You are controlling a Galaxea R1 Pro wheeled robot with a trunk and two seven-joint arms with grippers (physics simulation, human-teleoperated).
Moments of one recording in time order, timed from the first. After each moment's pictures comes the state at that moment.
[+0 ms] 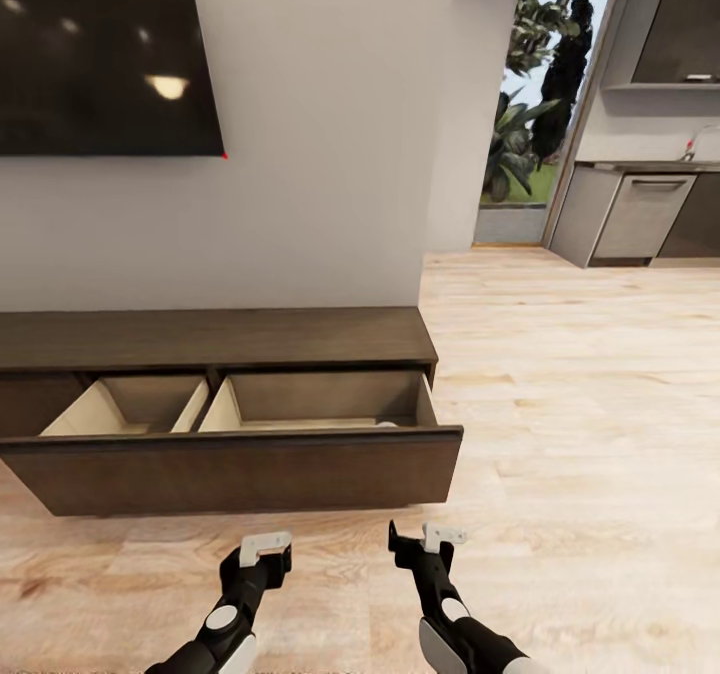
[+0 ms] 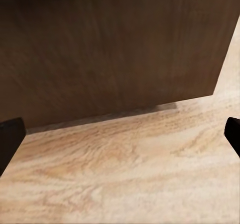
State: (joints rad) left arm -0.34 0.10 -0.60 -0.84 0.56 -0.04 0.42; right arm -0.54 0.12 0.67 -0.33 -0.68 -0.44 -0.22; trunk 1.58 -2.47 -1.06
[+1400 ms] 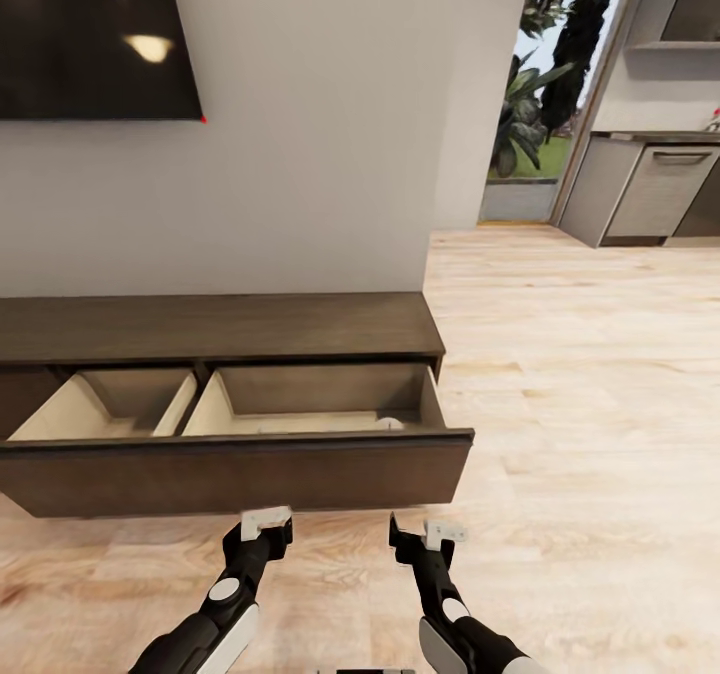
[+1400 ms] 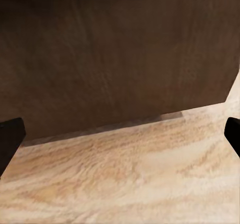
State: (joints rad) left arm -0.38 0.10 -0.57 -0.89 0.56 -0.03 0.43; right arm -0.54 0.12 0.67 -0.33 -0.68 -0.49 -0.21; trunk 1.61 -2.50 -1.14
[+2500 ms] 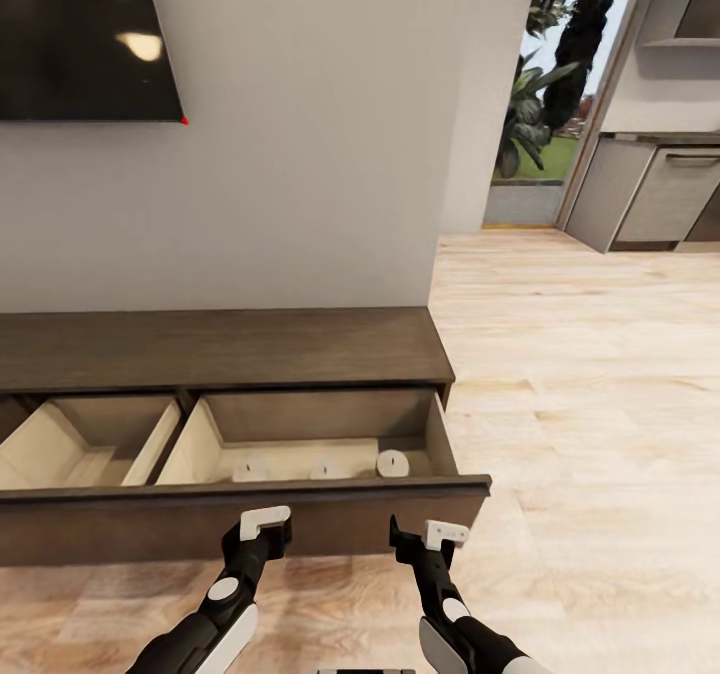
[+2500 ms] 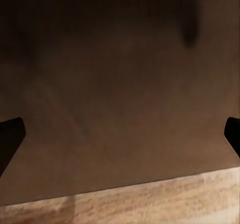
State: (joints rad) left arm -0.38 0.10 -0.57 -0.89 0.56 -0.03 0.43; right arm -0.54 0.12 0.67 -0.33 -0.68 -0.49 -0.21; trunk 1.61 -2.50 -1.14
